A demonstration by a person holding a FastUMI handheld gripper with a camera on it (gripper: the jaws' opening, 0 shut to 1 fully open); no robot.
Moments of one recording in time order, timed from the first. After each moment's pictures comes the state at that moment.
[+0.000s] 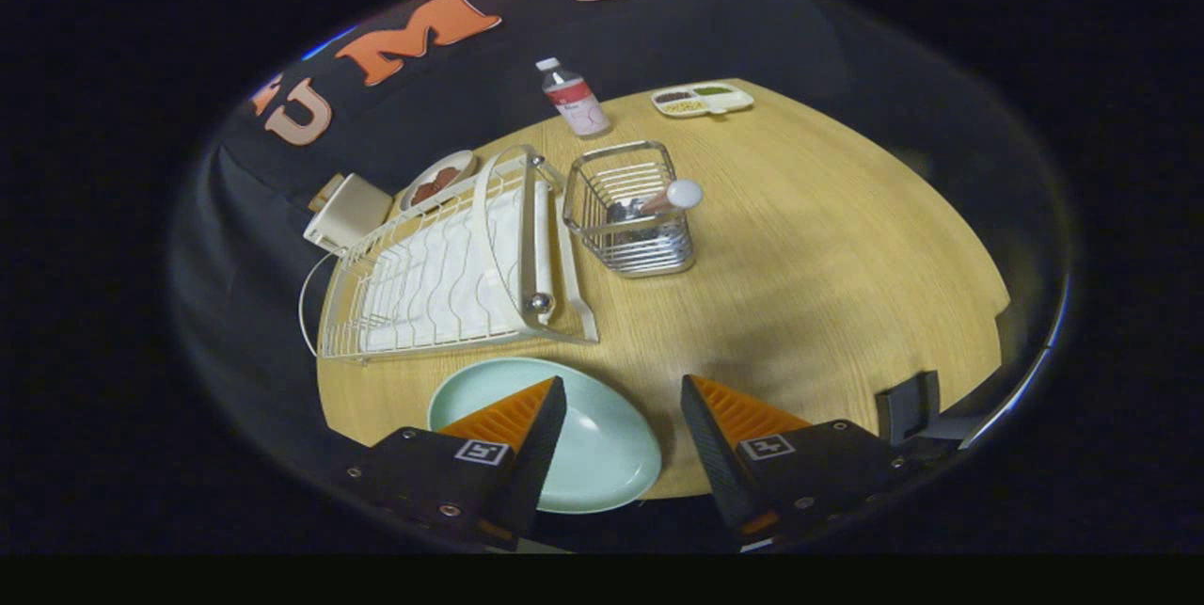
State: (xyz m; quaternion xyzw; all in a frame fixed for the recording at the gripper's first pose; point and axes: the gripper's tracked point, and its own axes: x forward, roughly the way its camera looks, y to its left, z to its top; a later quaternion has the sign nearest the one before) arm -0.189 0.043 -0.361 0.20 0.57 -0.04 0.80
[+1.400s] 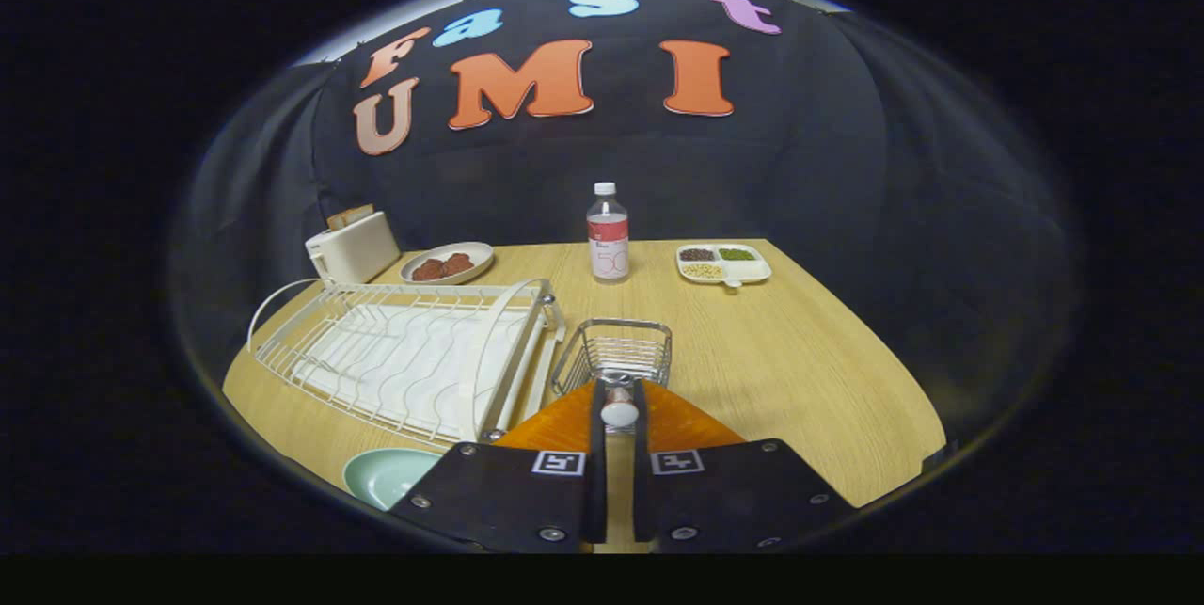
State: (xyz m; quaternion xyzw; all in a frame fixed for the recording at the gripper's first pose) arm -0.087 0.006 -0.338 0.06 0.36 -0.03 0.93
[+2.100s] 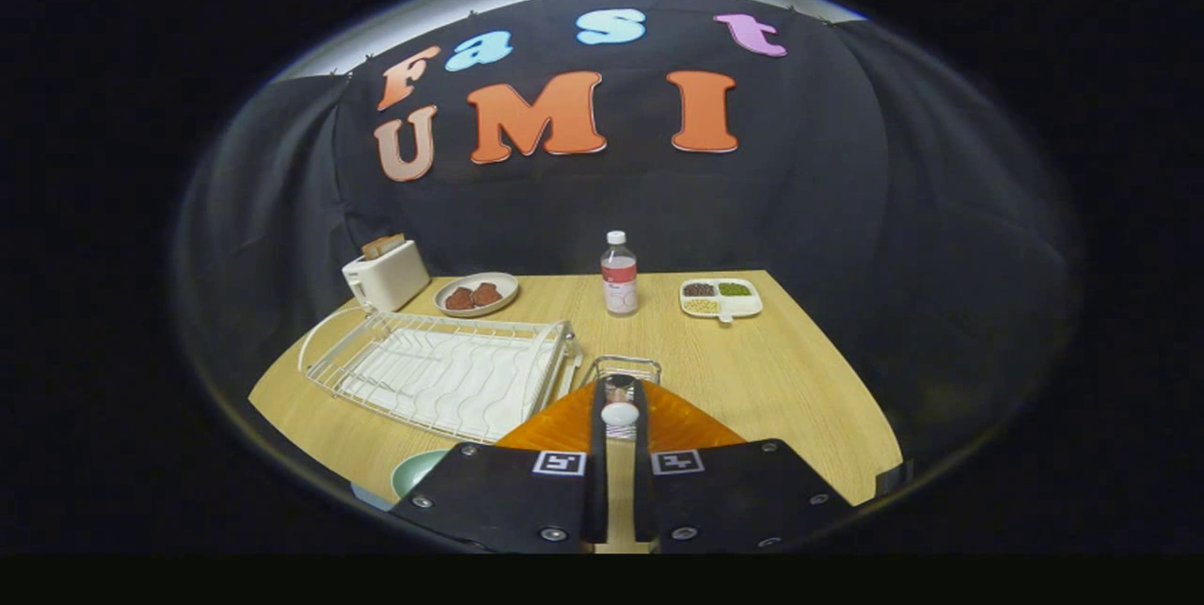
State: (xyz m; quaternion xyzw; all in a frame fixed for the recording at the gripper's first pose) arm -0.102 -0.008 -0.238 0.05 0.32 -0.01 0.94
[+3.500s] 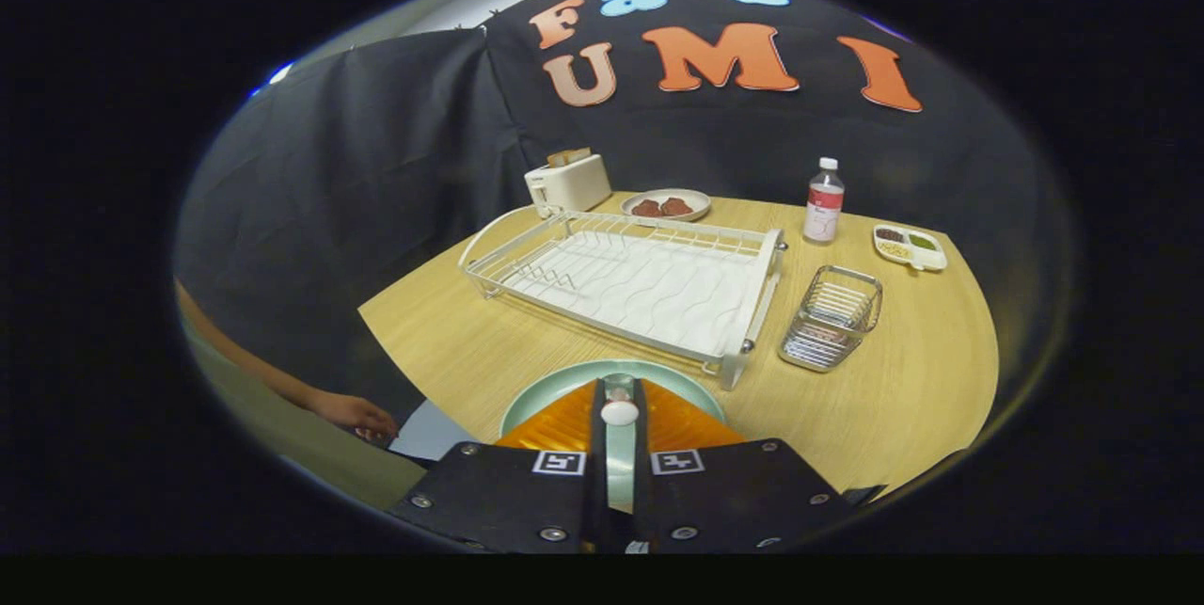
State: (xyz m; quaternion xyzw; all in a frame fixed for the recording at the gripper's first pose) arm -0.204 0.137 -0.293 0.06 0.42 0.26 0.87
